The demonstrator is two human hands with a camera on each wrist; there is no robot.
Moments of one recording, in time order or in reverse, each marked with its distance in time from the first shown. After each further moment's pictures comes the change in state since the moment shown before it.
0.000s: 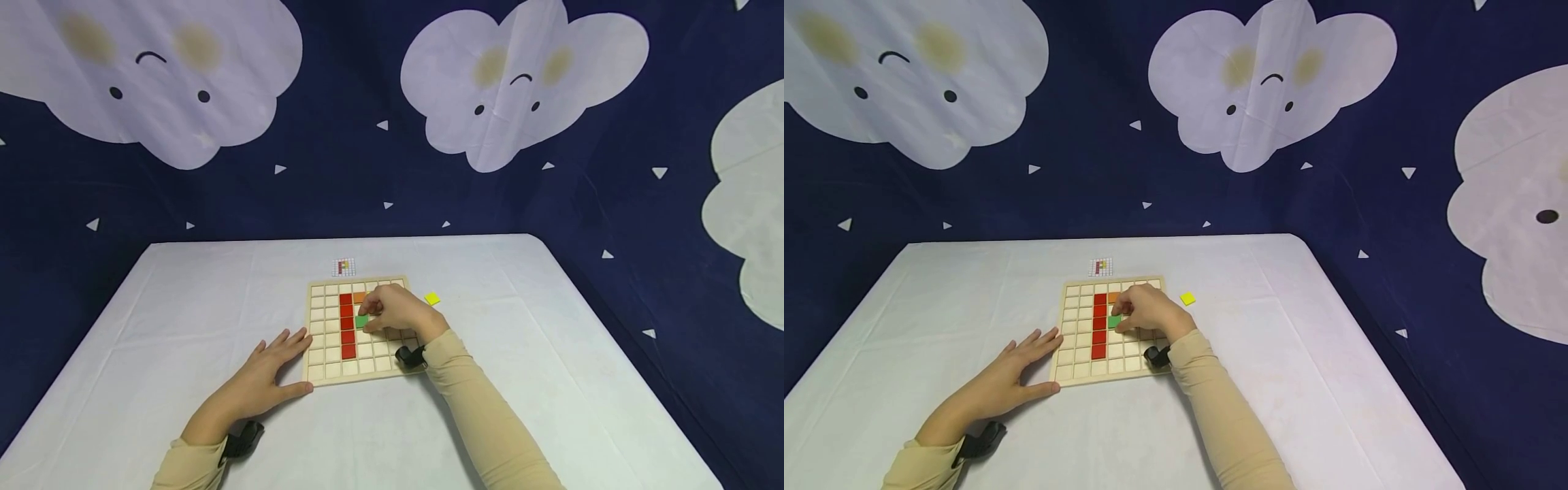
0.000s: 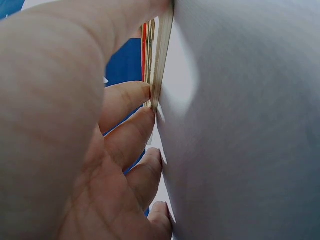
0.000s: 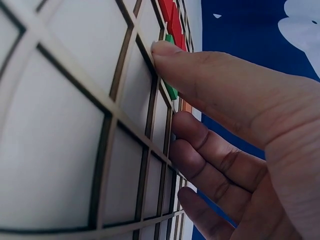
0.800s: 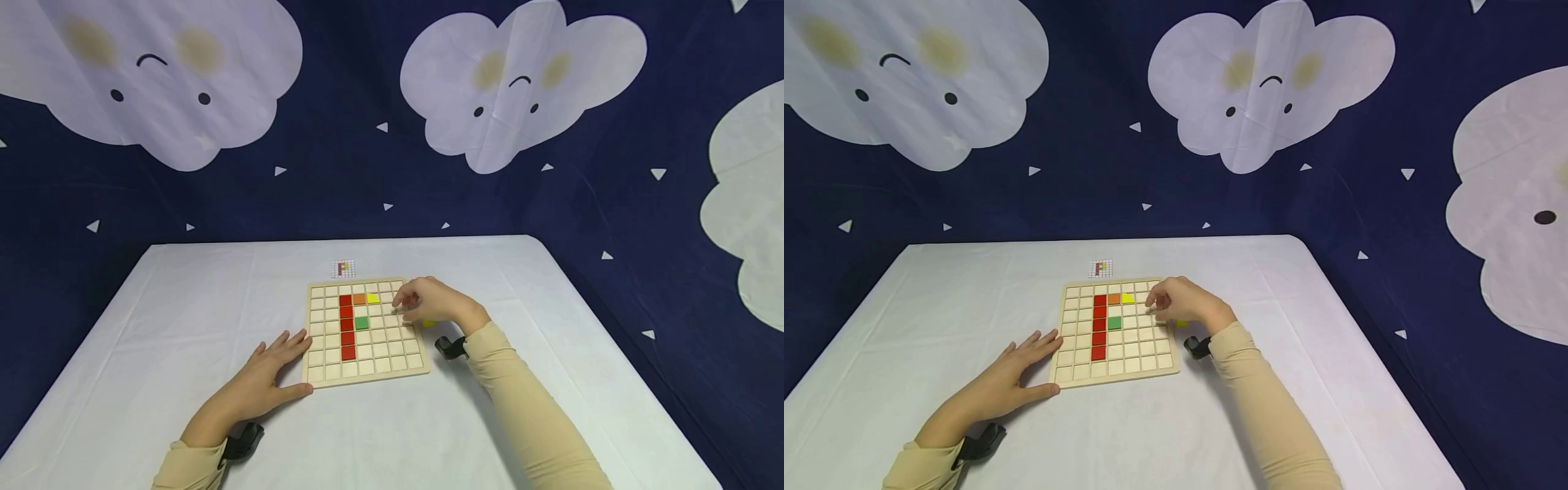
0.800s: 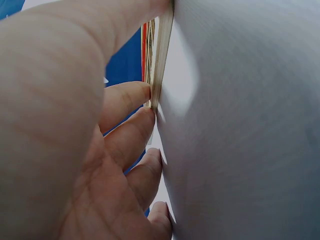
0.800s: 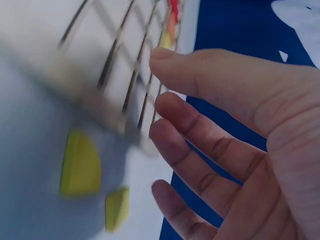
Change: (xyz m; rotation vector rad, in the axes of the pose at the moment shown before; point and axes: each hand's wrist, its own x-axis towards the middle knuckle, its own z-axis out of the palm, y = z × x) left_hand -0.001 -0.001 0.000 -0.007 0.004 -0.004; right_hand -0.037 0.031 -0.047 -0.064 -0.020 0.025
